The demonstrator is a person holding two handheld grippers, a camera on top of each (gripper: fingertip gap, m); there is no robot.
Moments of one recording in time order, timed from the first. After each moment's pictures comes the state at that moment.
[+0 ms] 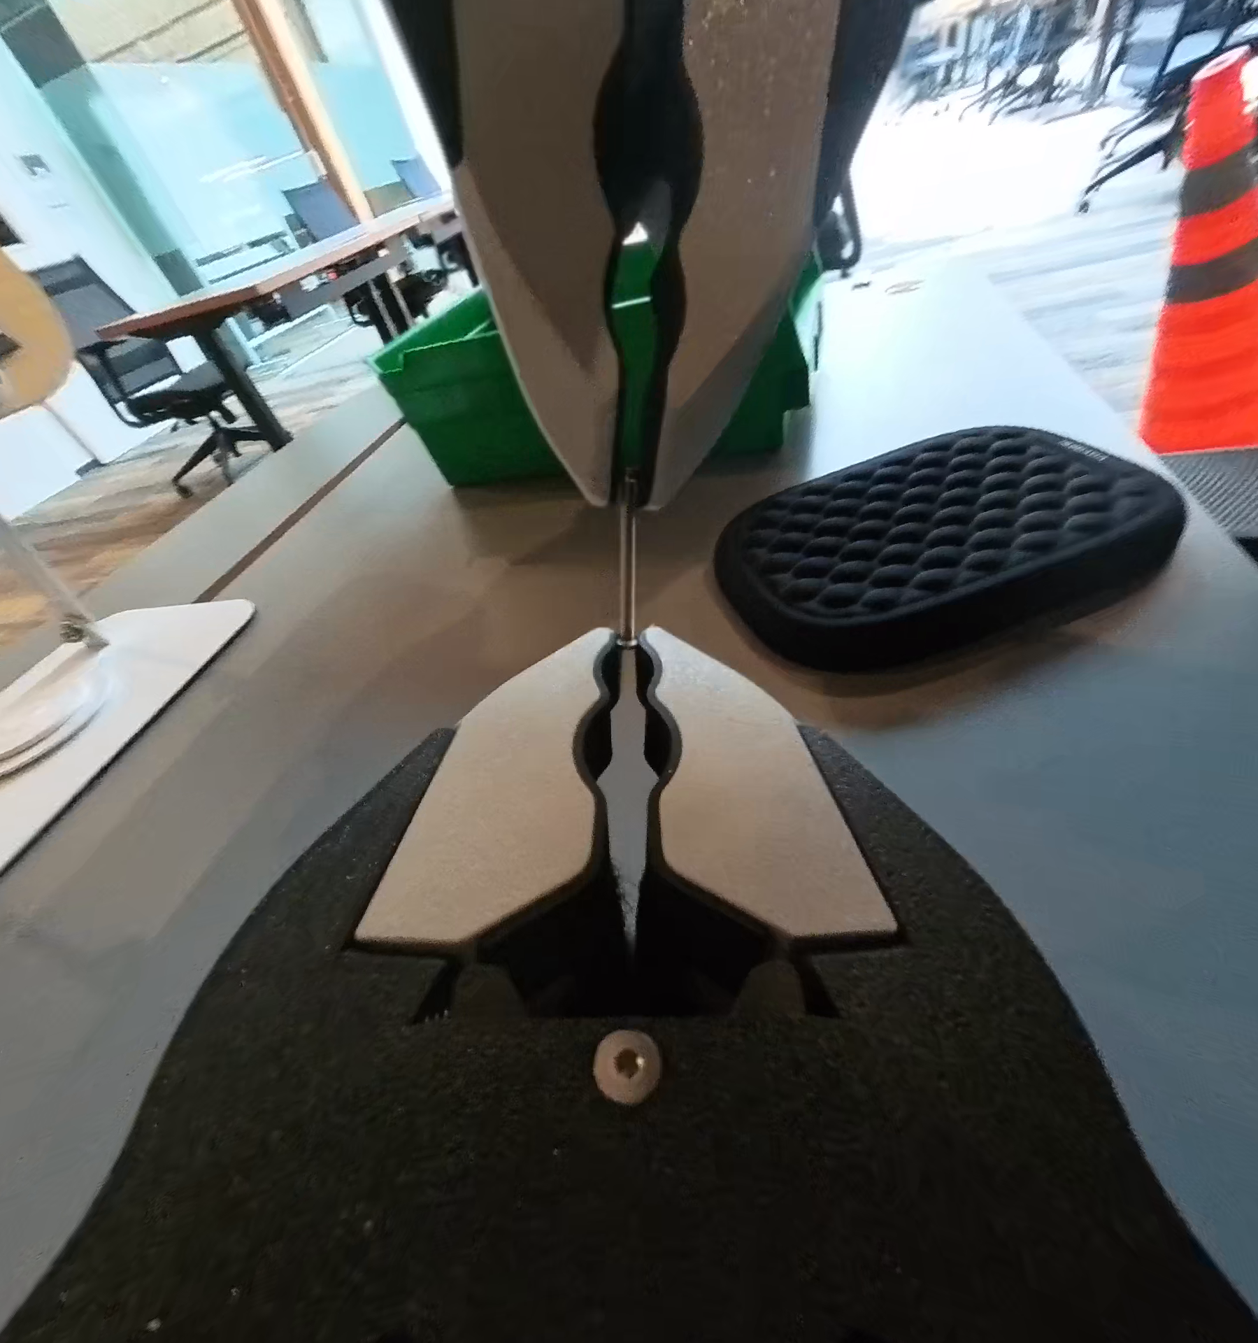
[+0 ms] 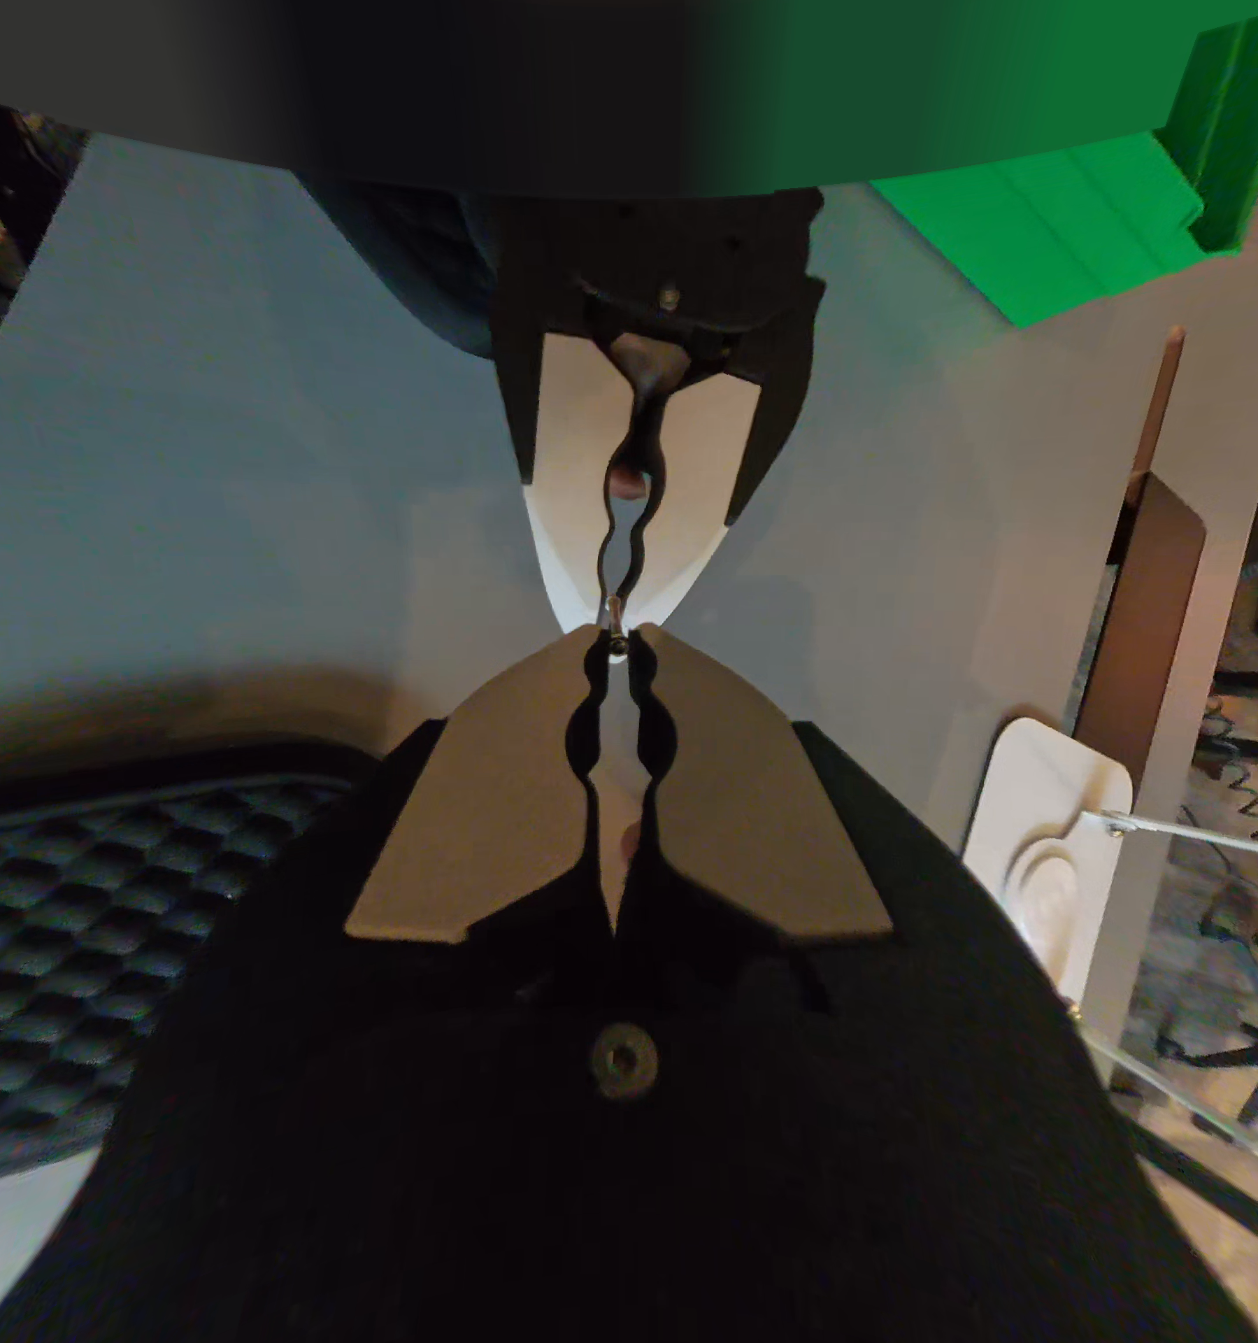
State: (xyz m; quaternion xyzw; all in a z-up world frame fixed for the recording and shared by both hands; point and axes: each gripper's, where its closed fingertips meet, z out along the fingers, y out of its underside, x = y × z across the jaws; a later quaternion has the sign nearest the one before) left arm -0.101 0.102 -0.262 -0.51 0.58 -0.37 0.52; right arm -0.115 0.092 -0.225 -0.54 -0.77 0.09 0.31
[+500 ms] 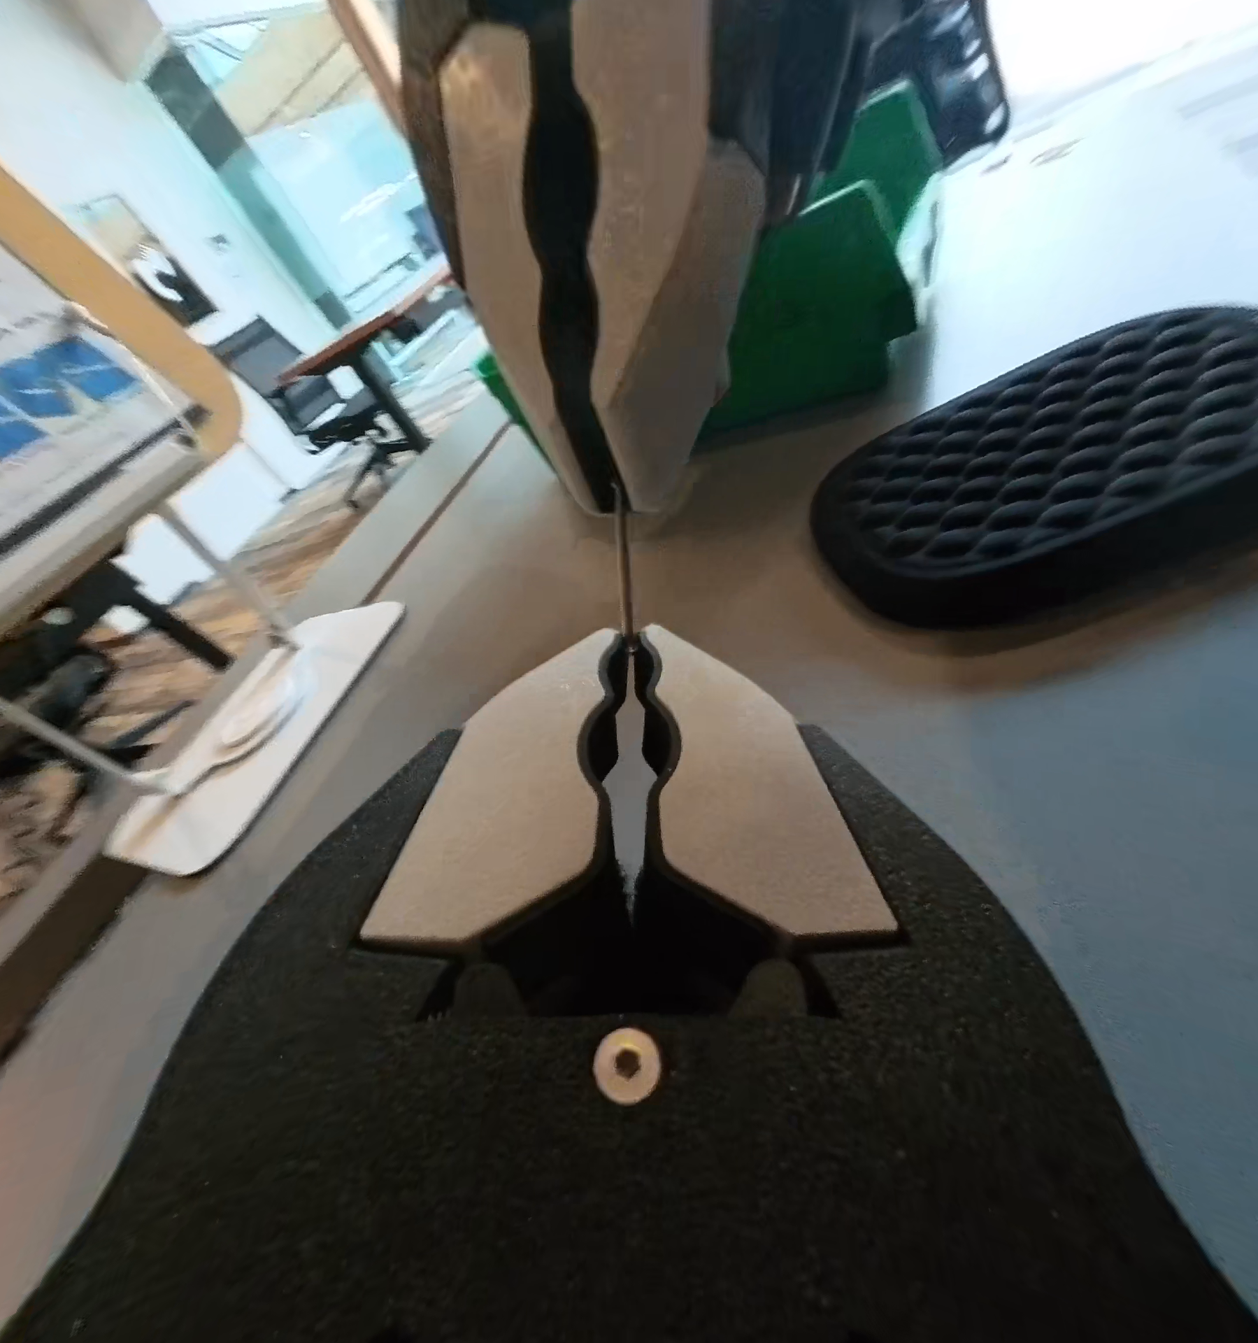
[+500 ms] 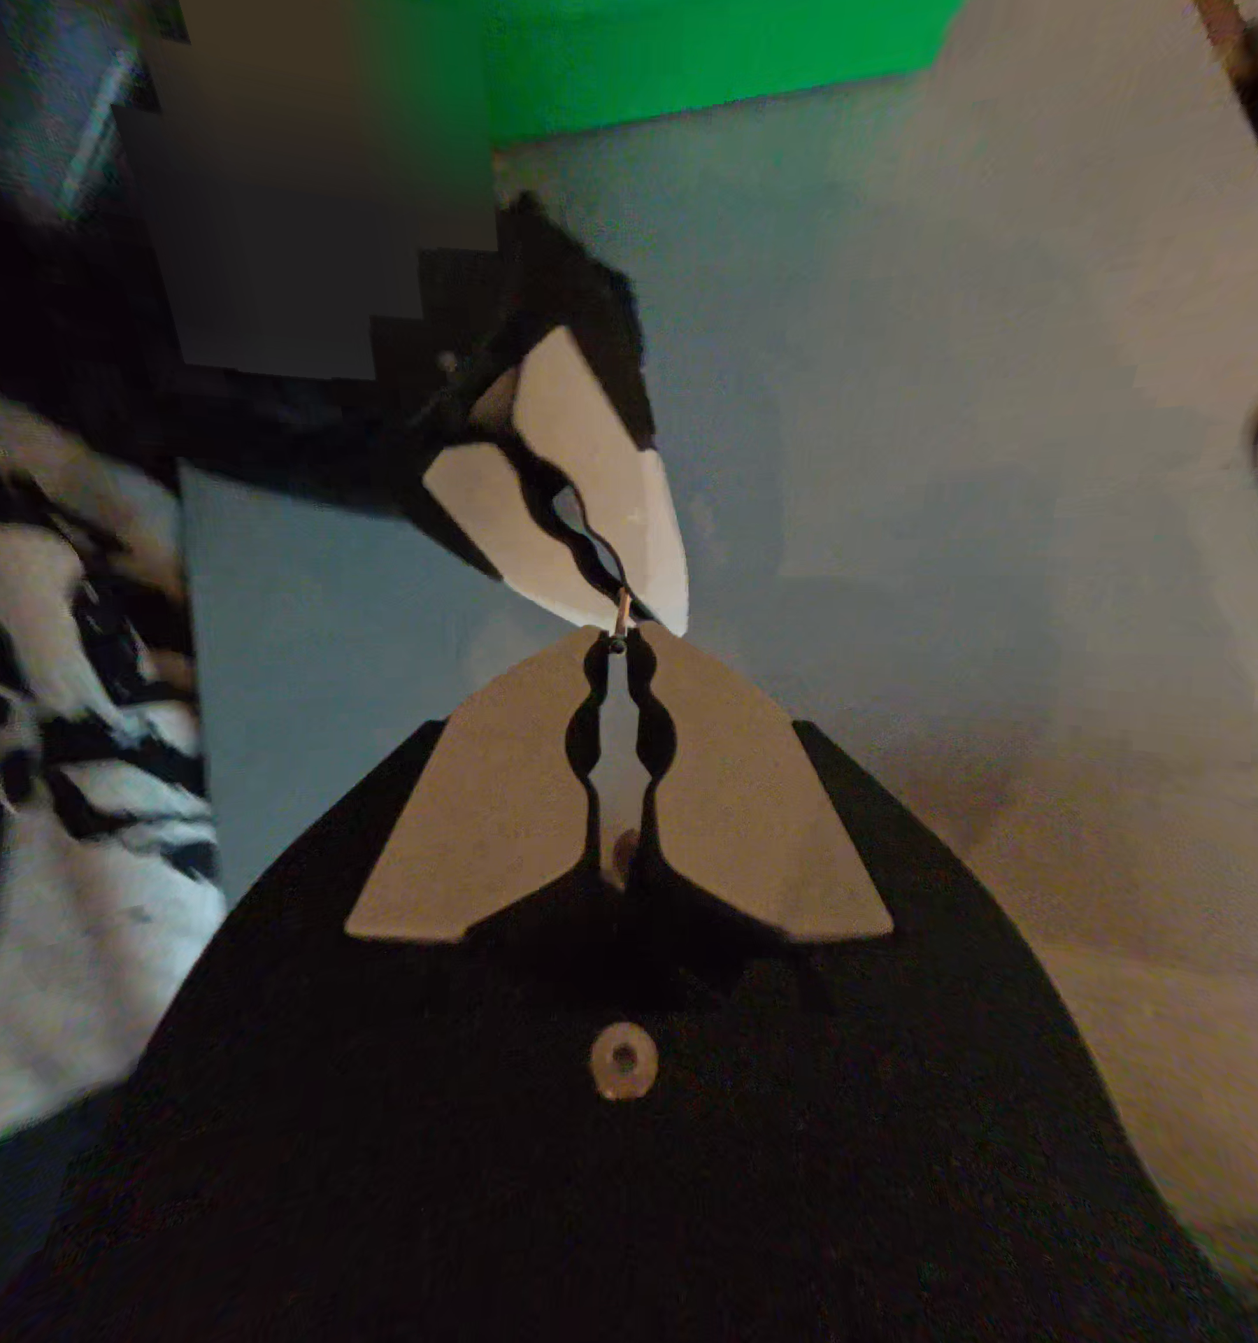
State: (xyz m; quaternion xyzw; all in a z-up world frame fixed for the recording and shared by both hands) left arm -0.109 0.119 -0.258 -0.49 0.59 -0.24 0.59; right arm -0.117 0.100 -0.227 -0.77 -0.53 0.23 0.29
